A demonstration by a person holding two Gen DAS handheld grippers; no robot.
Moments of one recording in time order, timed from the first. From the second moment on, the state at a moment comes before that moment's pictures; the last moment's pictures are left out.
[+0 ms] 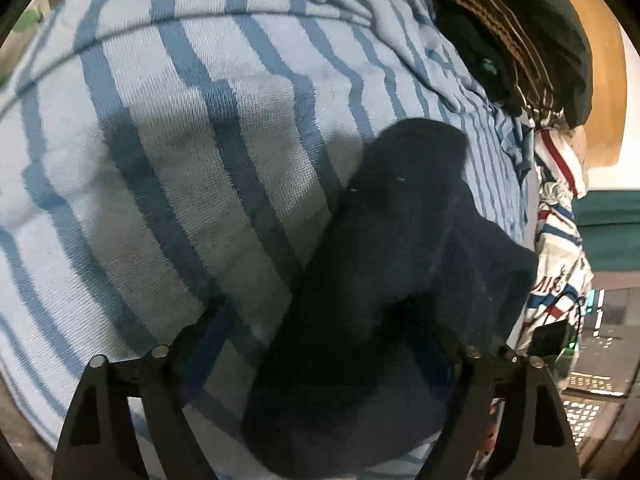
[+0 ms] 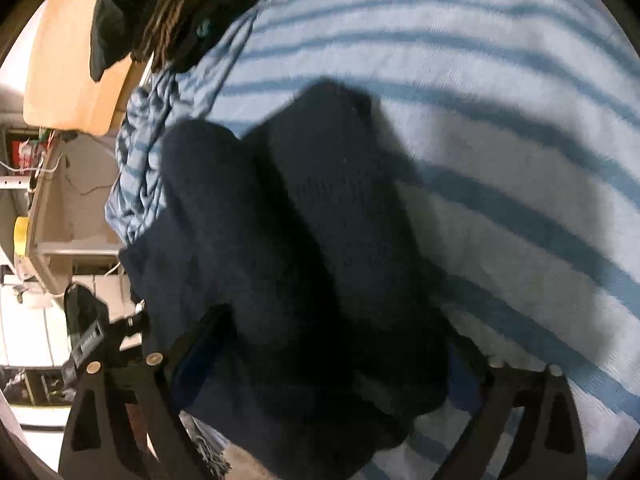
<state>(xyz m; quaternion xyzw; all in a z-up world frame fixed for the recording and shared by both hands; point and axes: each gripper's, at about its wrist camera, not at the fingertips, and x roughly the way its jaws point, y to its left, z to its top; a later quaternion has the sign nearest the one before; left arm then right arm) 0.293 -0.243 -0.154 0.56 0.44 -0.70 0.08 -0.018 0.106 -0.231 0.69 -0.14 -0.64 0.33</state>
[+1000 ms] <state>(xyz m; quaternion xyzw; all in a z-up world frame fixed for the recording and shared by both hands) 0.283 -0.188 -0.044 0.43 0.36 -0.83 -0.01 0.039 0.099 -0.127 0.59 -0.10 -0.69 0.41</state>
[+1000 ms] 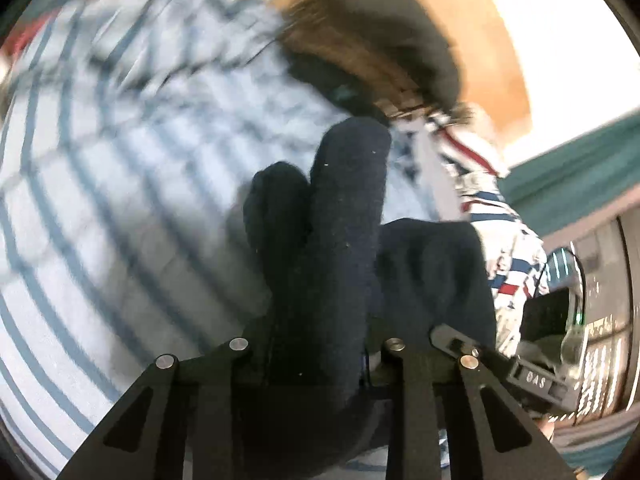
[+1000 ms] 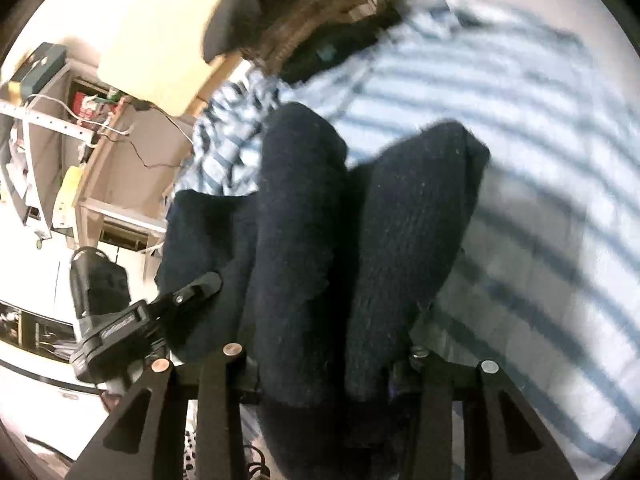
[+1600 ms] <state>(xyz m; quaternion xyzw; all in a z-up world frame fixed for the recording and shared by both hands) 0.089 -0.265 0.180 0.25 0.30 -0.92 -0.07 -0.113 0.012 0.137 0.37 -0.07 -0.80 0.47</state>
